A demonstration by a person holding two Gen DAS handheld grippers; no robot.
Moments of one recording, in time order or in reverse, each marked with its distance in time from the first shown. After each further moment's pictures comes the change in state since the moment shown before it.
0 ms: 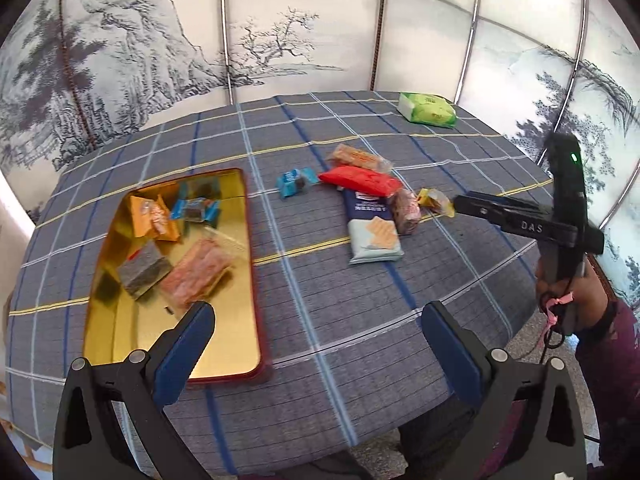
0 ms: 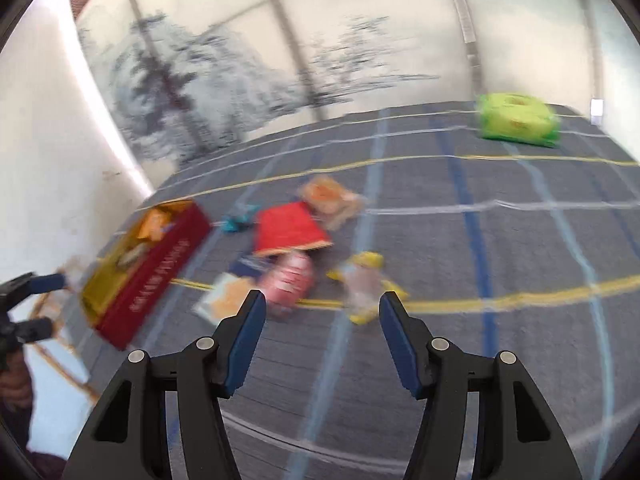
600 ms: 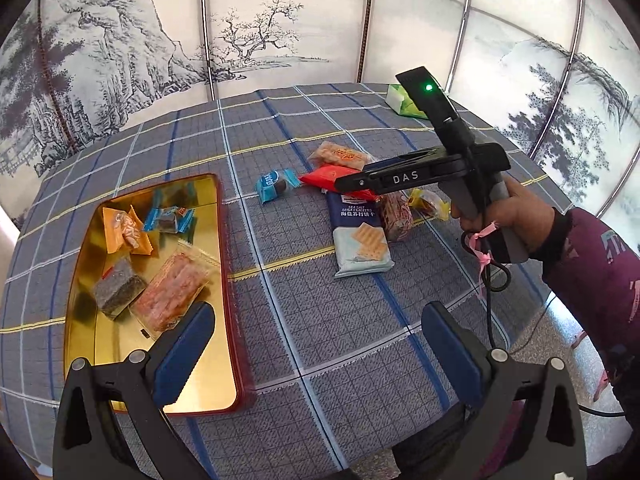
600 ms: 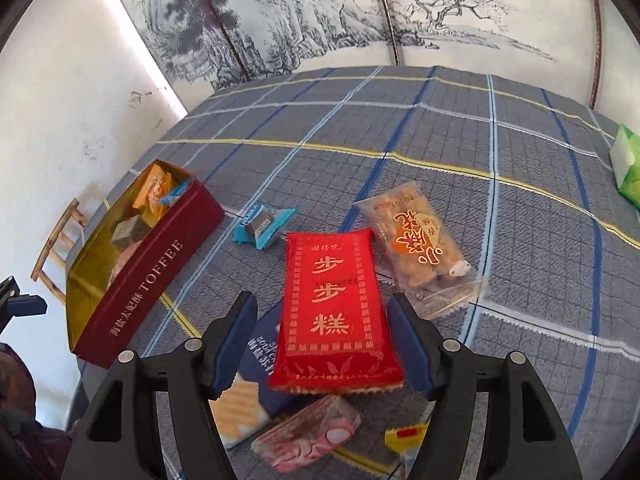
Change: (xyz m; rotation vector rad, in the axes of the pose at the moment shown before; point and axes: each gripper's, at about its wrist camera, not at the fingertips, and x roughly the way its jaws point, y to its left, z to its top) left arm 0.024 -0.004 0.017 0.018 0.030 -0.041; right arm 0.129 0.011 0.071 -0.174 0.284 0.039
